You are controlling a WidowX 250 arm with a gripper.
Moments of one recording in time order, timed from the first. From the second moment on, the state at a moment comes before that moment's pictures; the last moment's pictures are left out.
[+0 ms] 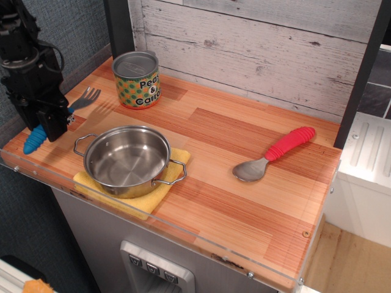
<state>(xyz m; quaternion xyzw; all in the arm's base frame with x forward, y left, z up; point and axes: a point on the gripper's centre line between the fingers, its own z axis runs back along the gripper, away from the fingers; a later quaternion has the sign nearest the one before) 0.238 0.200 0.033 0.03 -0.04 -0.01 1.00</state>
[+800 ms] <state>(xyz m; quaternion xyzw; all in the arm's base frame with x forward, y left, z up) 0.239 0.204 0.017 0.04 -0.04 -0.02 1.00</state>
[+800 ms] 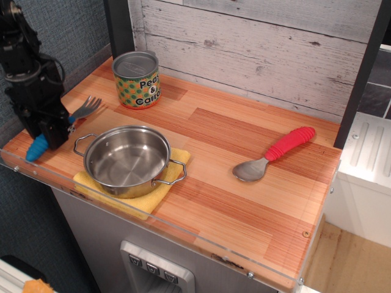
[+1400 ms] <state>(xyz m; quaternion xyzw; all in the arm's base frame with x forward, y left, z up) 0.239 0.200 0.032 0.04 -0.07 -0.02 1.00</state>
